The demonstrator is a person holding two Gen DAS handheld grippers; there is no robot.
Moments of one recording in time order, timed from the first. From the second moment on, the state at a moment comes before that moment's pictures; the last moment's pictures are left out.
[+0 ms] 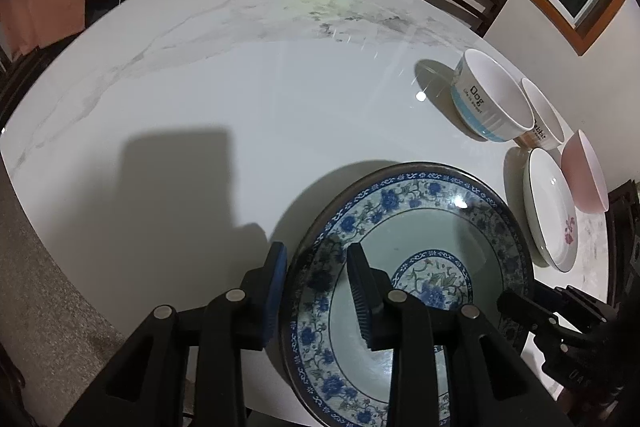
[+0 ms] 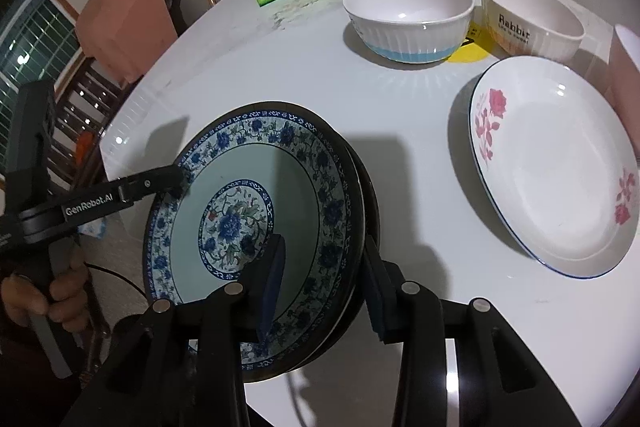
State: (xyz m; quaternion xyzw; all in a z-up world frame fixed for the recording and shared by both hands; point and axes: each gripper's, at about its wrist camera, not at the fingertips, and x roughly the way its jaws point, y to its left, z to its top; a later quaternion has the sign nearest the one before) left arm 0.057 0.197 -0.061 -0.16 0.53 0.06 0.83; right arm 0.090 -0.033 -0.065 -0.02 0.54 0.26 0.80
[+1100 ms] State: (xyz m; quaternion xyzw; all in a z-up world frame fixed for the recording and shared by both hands) left arm 0.101 0.065 -0.030 -0.08 0.52 -0.05 0.85; right arm 0.081 -0.169 -0.039 0.08 0.48 0.18 0.85
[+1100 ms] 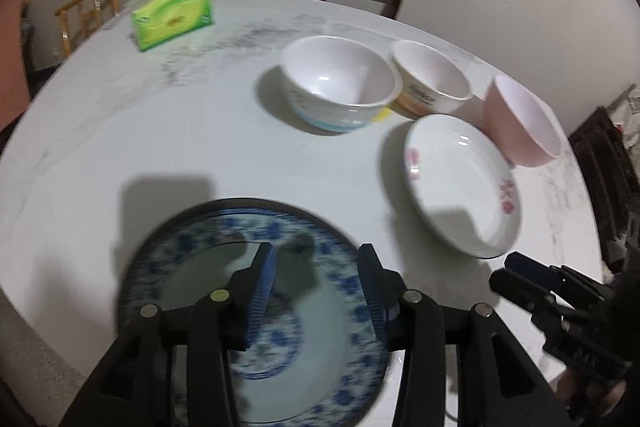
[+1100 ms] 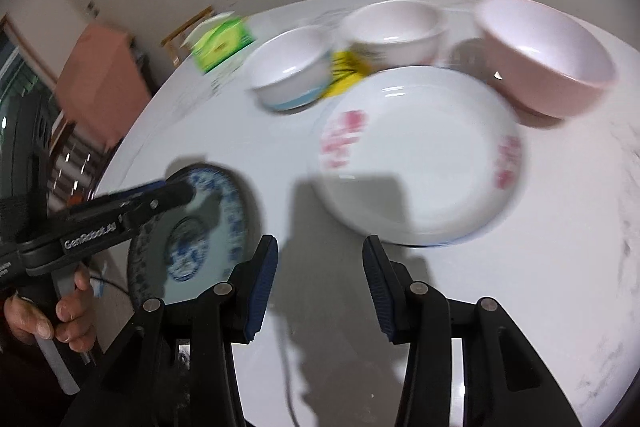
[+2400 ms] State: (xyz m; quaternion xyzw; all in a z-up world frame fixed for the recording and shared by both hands) left arm 0.207 -0.022 -0.086 -0.08 0.55 -0.06 0.83; right arm 0.177 -0.271 -0.080 0.14 0.50 0.15 0.84
